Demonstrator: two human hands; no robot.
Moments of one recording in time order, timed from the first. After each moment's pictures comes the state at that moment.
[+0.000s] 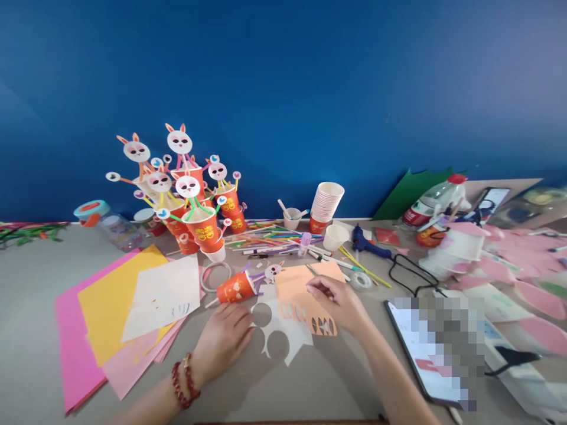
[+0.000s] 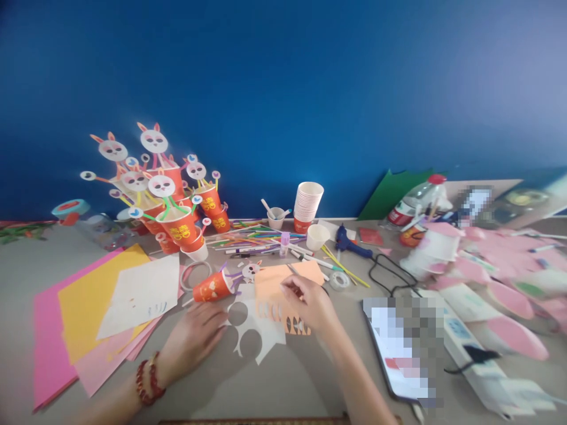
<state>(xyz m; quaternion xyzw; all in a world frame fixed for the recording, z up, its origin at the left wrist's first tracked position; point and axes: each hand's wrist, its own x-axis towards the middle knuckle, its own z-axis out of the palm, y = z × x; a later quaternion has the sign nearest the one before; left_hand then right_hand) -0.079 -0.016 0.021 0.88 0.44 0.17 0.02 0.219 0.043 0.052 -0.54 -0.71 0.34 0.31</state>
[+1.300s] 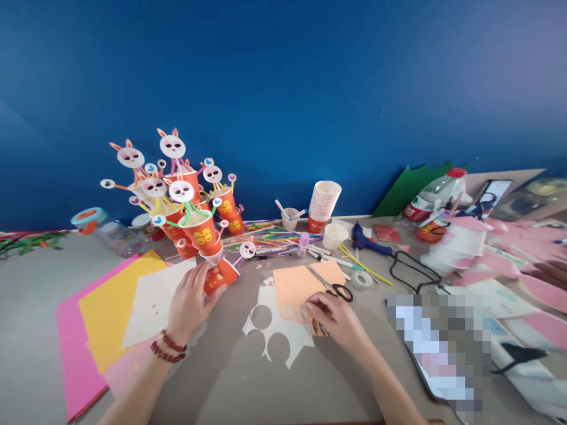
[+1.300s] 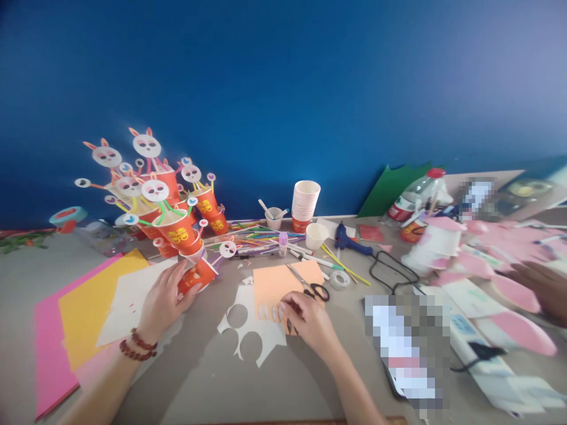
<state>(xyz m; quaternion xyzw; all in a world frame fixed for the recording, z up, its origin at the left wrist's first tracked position) -0.142 0.039 0.024 0.76 0.59 0.27 -0.07 0.222 0.020 0.013 -0.53 -0.71 0.36 0.29</state>
